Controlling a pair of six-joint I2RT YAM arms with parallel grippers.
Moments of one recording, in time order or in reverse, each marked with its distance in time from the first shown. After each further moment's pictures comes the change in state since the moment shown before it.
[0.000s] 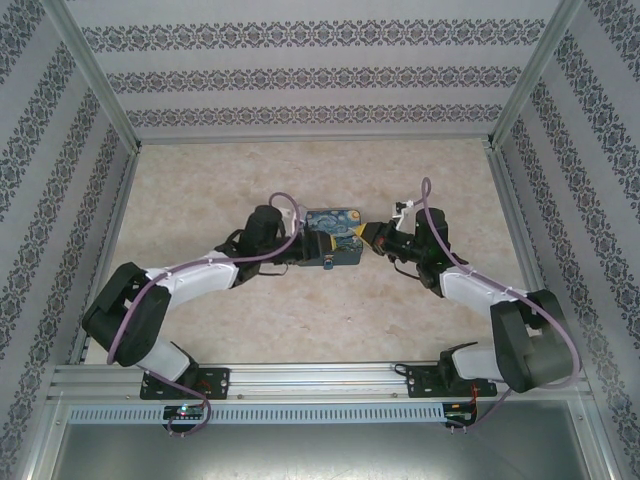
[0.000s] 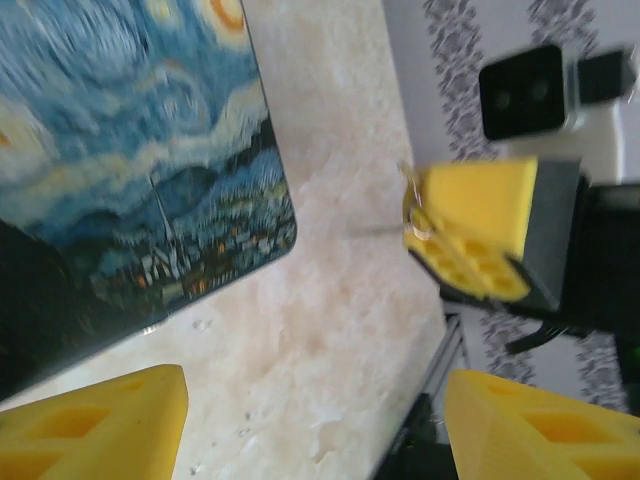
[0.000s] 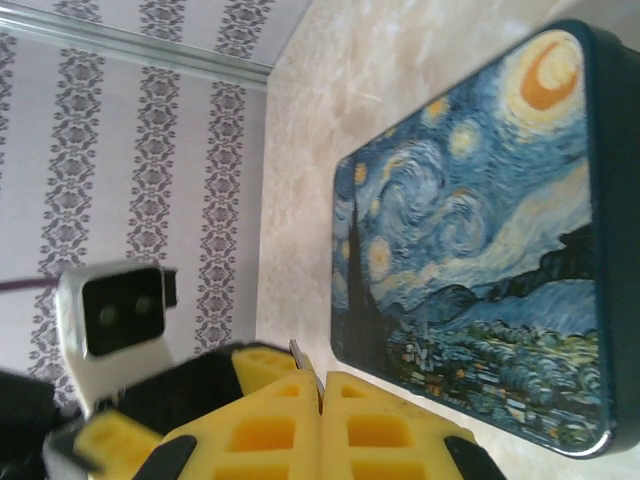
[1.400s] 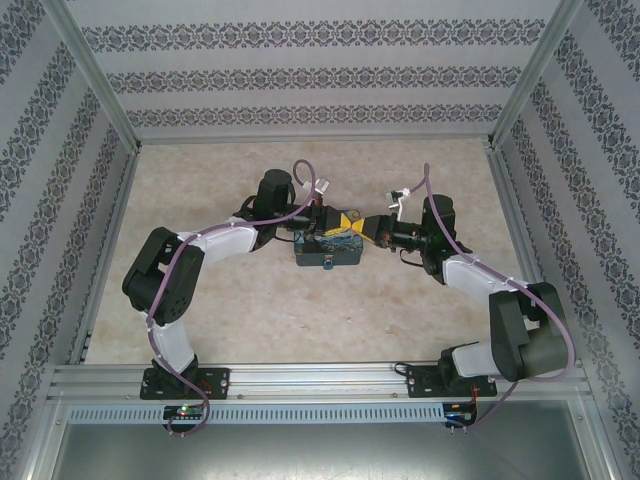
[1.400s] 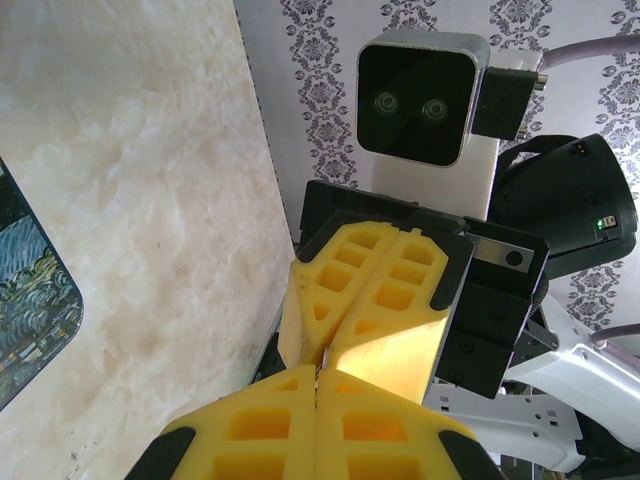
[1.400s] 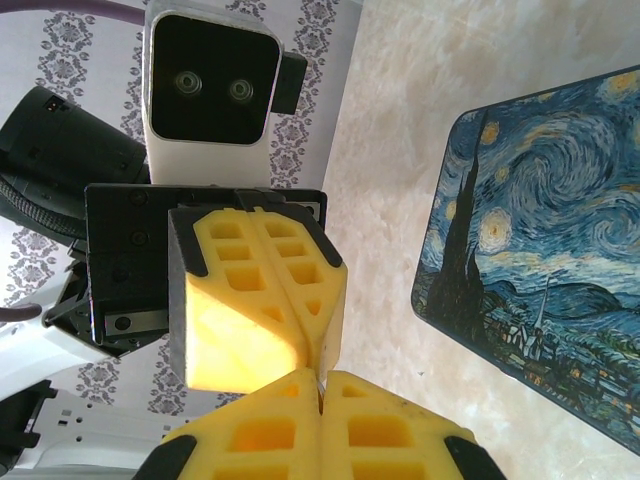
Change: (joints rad) left arm 0.119 0.302 0.344 0.122 0.506 -0.187; right arm -0.072 0.039 0.091 0.008 -0.333 -0.115
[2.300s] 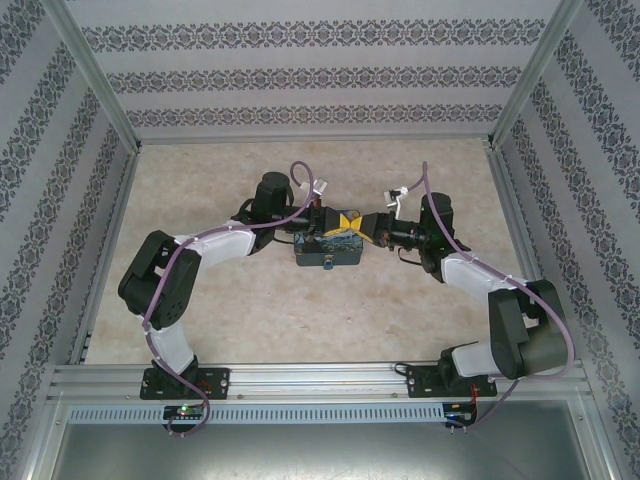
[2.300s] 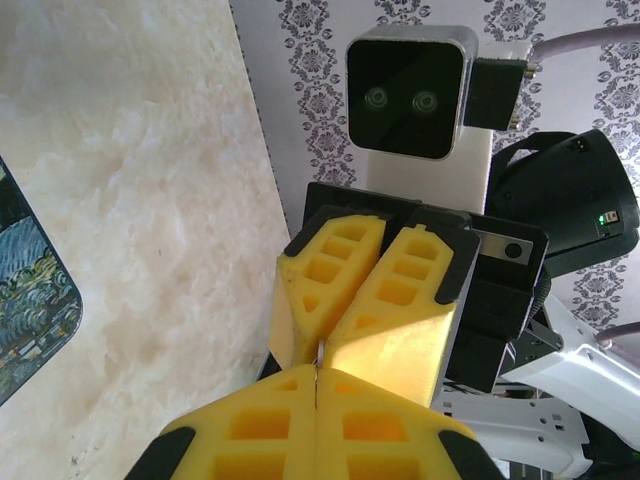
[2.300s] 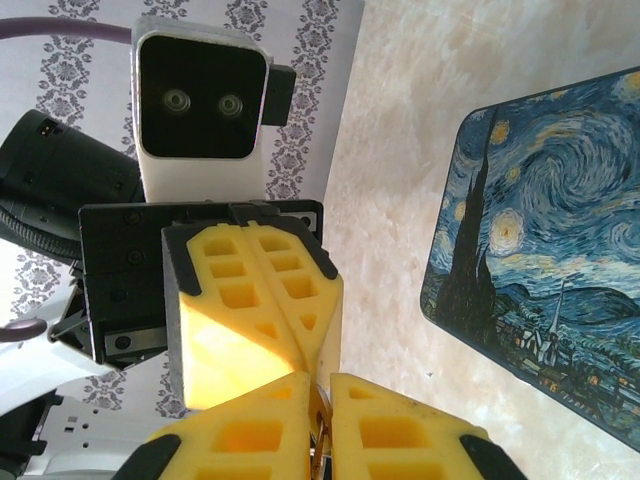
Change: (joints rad) left arm -0.005 -0.031 -0.034 0.030 -0.025 -0.005; right arm 0.010 0.011 0.018 0.000 0.002 0.022
